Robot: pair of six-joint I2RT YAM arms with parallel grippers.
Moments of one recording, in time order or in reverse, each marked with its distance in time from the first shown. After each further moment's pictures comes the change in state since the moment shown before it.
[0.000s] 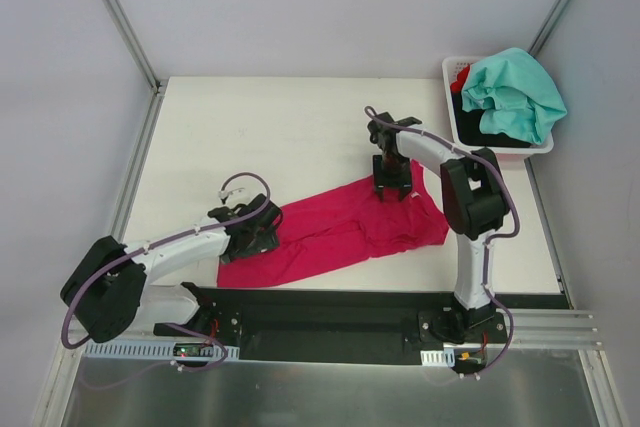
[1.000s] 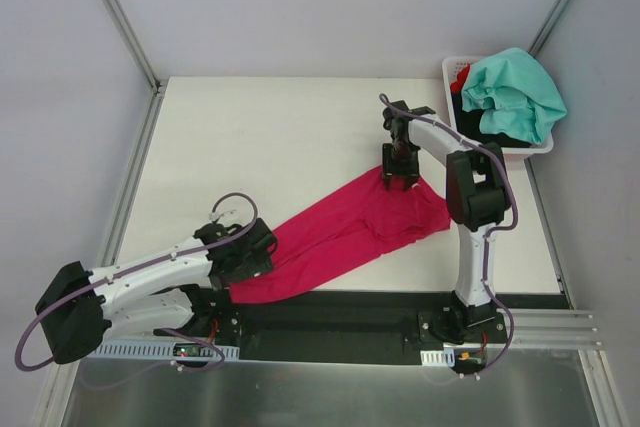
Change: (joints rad) left arm -0.200 -0.173 -0.024 -0.270 0.045 -0.236; right arm -0.105 0.071 0.114 -0.017 -0.068 -0.061
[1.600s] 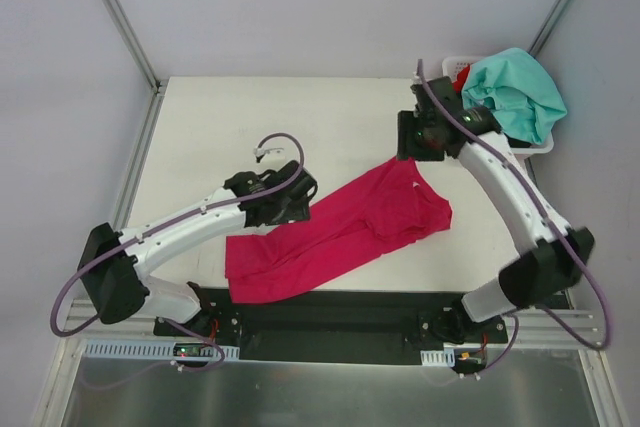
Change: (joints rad) left arm 0.013 0.265 0.508 -0.042 -0.182 0.270; right arm 0.074 -0.522 -0.035 -0.029 0.040 -0.035
